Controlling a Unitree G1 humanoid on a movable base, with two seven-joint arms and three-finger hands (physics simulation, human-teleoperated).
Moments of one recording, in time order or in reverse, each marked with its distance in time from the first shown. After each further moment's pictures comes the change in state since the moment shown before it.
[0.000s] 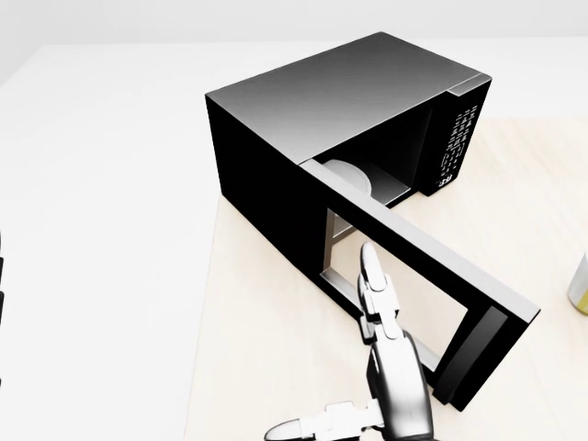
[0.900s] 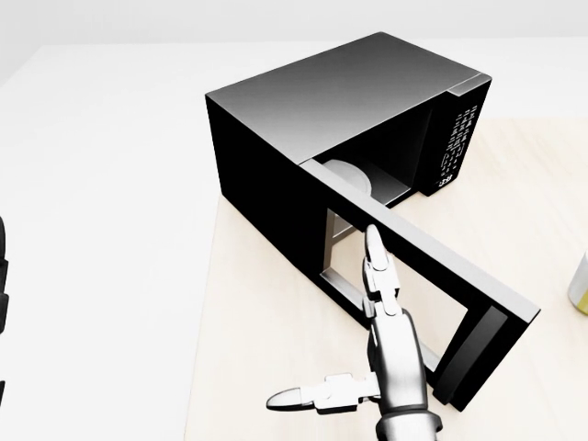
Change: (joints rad) left arm 0.008 0.010 -0.010 0.000 0.002 0.000 0.007; right arm -0.107 0.042 -0.058 0.107 -0.023 0.000 -0.017
